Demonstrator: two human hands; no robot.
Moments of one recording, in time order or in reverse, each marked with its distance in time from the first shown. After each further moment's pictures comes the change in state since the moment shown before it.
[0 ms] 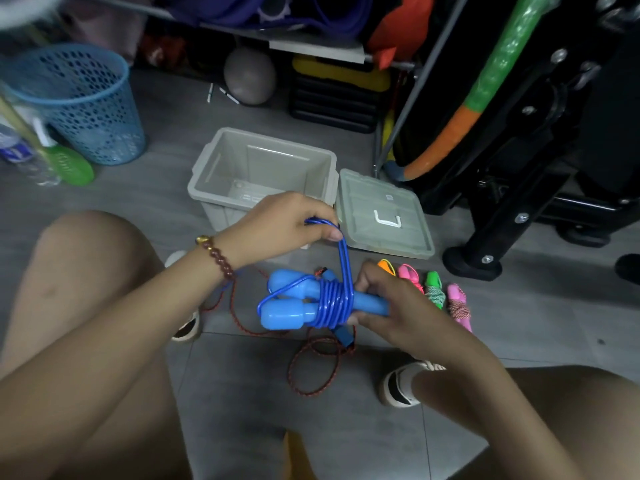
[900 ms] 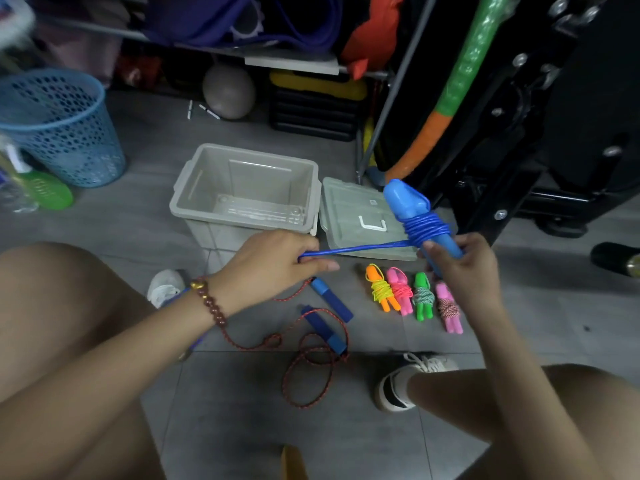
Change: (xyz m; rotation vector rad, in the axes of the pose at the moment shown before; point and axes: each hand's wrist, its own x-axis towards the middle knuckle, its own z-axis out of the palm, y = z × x) left_hand -0.017 0.015 0.021 0.248 -0.030 -0.066; right_hand -0.001 0.051 -0.056 0.272 0.854 0.409
